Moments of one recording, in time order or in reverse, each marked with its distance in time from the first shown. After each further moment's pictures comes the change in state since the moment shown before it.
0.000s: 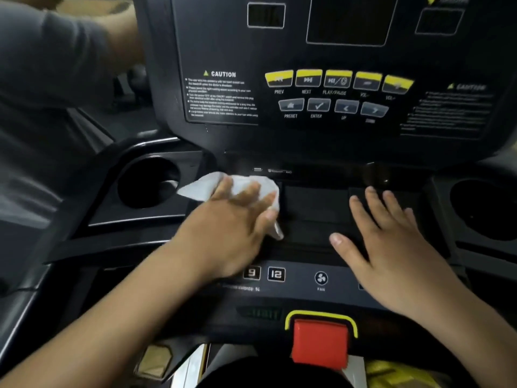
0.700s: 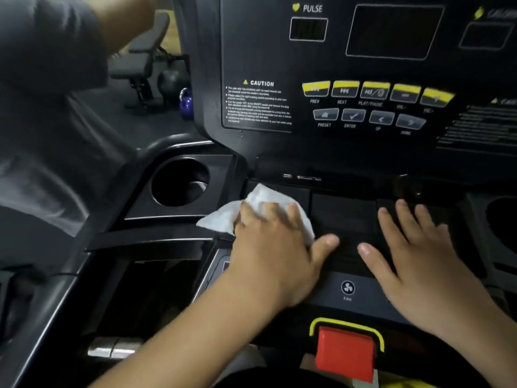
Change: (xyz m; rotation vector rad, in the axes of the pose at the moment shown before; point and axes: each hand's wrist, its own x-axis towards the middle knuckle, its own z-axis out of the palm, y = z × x) left_hand -0.001 0.041 -0.005 -0.093 -0.093 -0.365; right_hand 0.005 0.001 0.008 -0.083 0.033 0.014
